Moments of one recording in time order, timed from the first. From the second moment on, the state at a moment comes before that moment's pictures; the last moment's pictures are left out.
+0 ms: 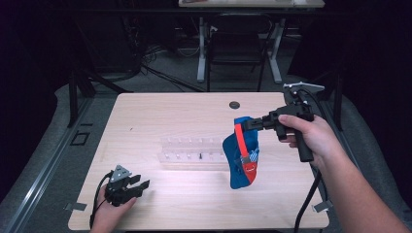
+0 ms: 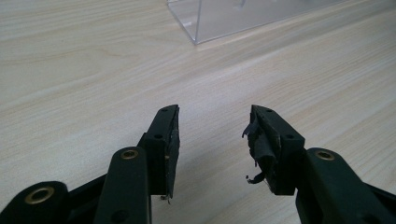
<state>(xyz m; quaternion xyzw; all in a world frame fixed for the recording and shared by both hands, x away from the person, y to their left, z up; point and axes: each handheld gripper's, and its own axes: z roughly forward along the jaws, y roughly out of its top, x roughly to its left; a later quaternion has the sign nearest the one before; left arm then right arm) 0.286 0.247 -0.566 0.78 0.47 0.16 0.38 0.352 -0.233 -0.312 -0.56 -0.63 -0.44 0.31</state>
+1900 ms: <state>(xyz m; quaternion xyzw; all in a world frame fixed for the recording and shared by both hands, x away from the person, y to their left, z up) 0.272 0.119 -0.493 0.80 0.30 0.19 0.48 0.402 -0.135 -0.303 -0.54 -0.61 -0.49 0.31</state>
